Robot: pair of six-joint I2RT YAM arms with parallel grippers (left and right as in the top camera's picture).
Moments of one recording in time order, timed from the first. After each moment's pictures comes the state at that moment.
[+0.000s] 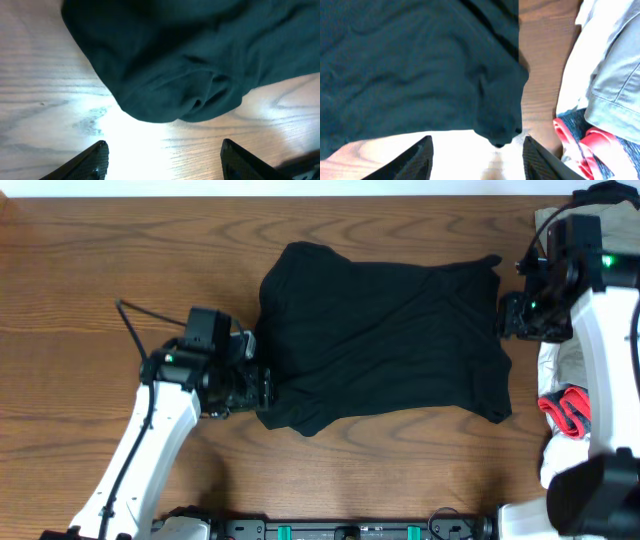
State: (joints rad) left arm -0.18 1.31 0.92 -0.96 0.32 -0.25; right arm -0.09 1.63 1.54 -1.27 -0.05 0.04
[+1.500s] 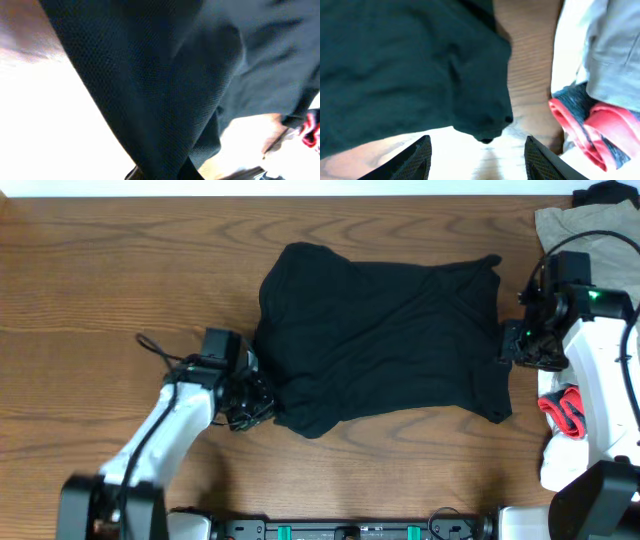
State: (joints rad) left arm -0.16 1.41 0.74 -0.68 0.52 -0.64; right arm -0.13 1.57 1.31 -1.17 0.02 0.12
